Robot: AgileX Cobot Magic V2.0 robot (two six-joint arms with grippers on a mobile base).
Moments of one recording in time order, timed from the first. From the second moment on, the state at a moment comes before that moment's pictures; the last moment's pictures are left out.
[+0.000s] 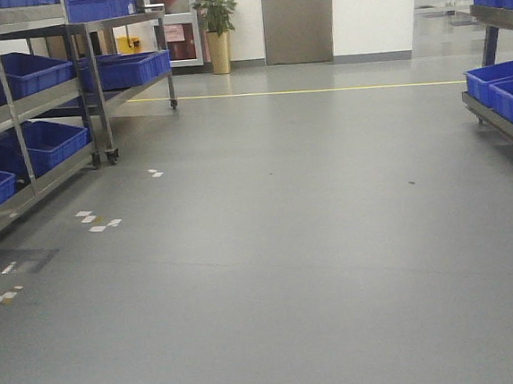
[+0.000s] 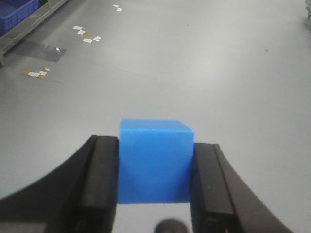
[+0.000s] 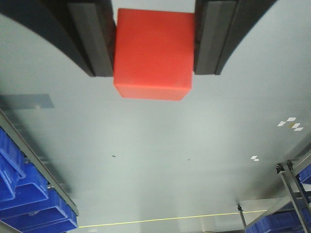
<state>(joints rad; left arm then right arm) -0.13 0.48 -0.48 0.09 0.49 -0.25 -0.08 0.40 -0.45 0.00 0.33 0.16</state>
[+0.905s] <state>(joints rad) -0.13 0.48 -0.48 0.09 0.49 -0.25 -0.08 0.40 -0.45 0.00 0.33 0.16</state>
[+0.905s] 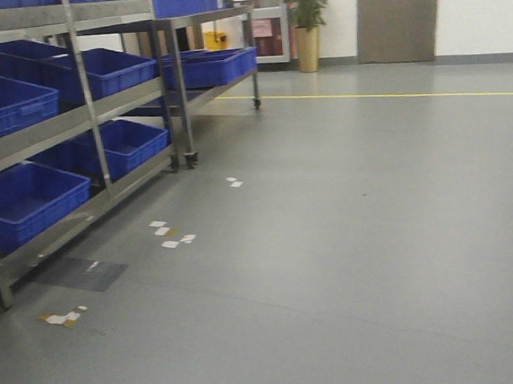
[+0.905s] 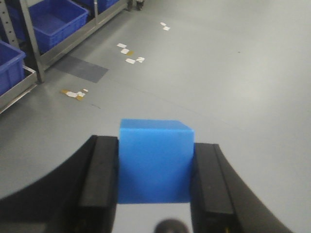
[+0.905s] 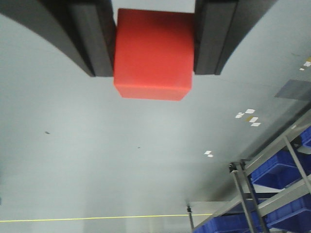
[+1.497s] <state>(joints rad) -0.13 0.48 -0.48 0.09 0.49 -0.25 -0.08 0.40 -0.45 0.00 0.33 0.16</state>
